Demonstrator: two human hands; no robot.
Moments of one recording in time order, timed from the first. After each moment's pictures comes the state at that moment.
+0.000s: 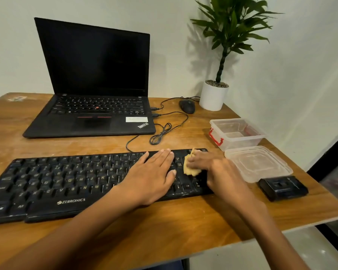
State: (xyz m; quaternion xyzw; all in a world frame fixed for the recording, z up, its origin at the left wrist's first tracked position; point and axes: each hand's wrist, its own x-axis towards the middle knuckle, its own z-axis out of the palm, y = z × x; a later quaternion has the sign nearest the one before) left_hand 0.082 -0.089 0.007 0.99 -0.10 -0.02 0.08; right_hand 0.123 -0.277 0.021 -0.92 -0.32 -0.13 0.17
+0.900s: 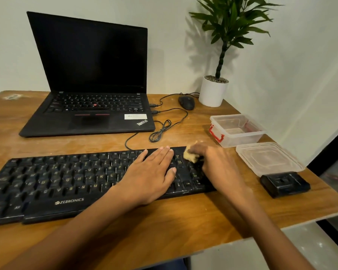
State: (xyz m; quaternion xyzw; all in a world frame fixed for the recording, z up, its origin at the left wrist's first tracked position) left_hand 0.080 -0.086 0.005 0.99 -0.09 -0.01 0.07; right_hand 0.131 -0.255 0.024 -0.95 -0.25 -0.14 0.14
